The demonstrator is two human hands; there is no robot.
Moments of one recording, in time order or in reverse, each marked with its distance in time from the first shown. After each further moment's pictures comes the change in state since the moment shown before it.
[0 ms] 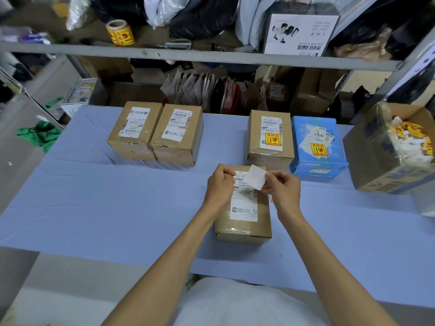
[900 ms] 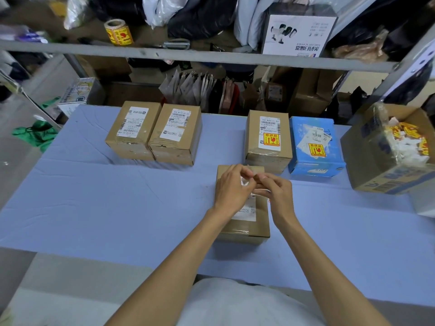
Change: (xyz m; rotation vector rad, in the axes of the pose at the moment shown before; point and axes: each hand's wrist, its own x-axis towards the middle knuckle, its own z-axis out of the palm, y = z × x) left_hand -0.008 0.005 0.026 0.262 0.046 0.373; right_hand -0.017 -0.004 -0.001 0.177 -0.226 -0.125
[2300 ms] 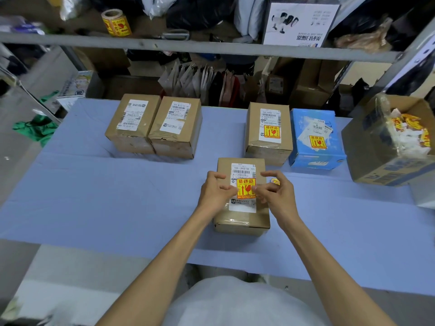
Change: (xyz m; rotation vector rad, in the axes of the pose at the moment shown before) left_hand -0.021 -0.040 -0.020 -0.285 -0.123 -0.451; right_hand -0.013 0.016 -0.014 -0.136 -0.015 0.143
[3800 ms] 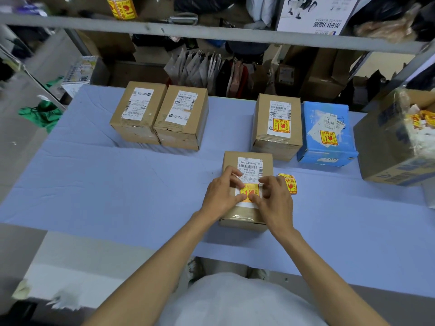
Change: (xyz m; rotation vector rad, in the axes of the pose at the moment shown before) left_hand 0.006 -0.022 0.002 0.344 -0.025 0.373; right_hand -0.005 0.035 0.017 -0.688 0.094 -0.346
